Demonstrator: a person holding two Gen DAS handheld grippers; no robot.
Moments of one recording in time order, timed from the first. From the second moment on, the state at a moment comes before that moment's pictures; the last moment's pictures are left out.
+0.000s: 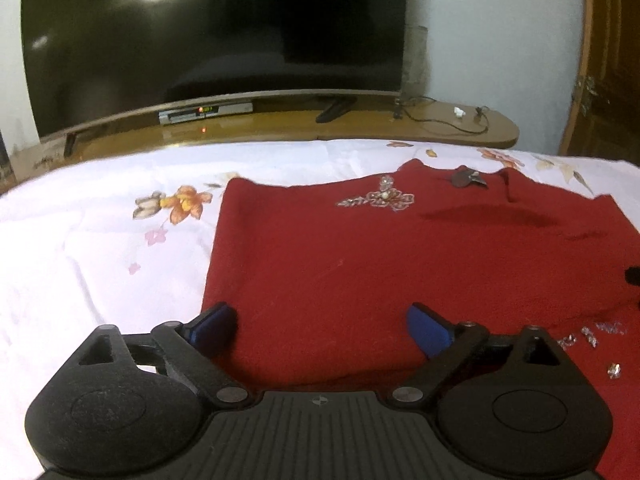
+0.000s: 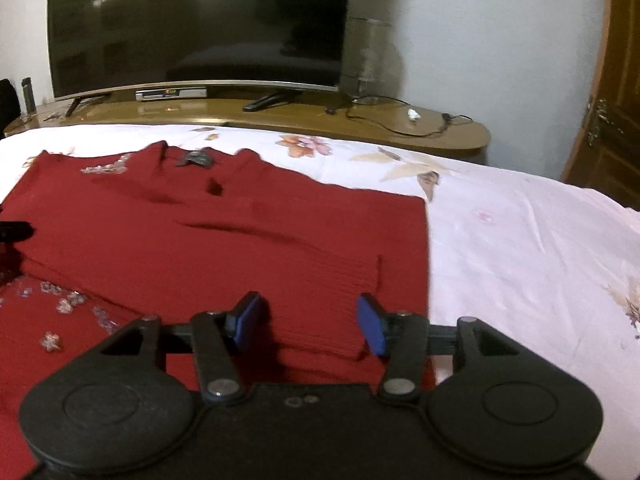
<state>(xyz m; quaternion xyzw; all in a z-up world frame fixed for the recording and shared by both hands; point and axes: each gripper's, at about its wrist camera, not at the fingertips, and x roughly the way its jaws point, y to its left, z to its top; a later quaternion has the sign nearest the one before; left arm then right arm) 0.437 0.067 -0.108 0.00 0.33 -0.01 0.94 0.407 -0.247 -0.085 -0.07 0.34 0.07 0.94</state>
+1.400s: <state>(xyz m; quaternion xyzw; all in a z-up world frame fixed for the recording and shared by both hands) 0.127 0.095 -0.100 -0.15 0.40 -0.11 0.90 0.132 -0.329 -0.075 0.25 0.45 0.12 0.85</state>
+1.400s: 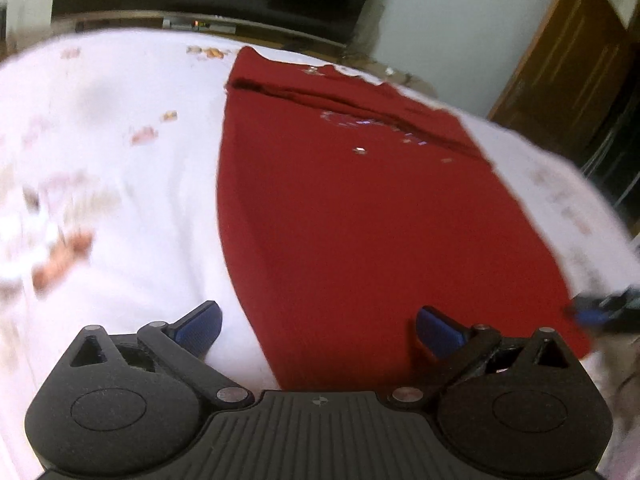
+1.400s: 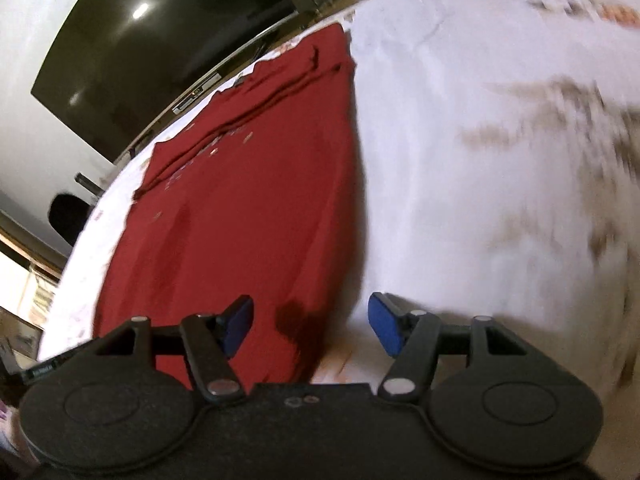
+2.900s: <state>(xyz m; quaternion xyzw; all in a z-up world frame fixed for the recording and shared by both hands) 0.080 0.159 -0.156 -0.40 0.34 -0.10 0.84 0.124 -0.325 -0.089 0.32 0.41 0.12 0.85</state>
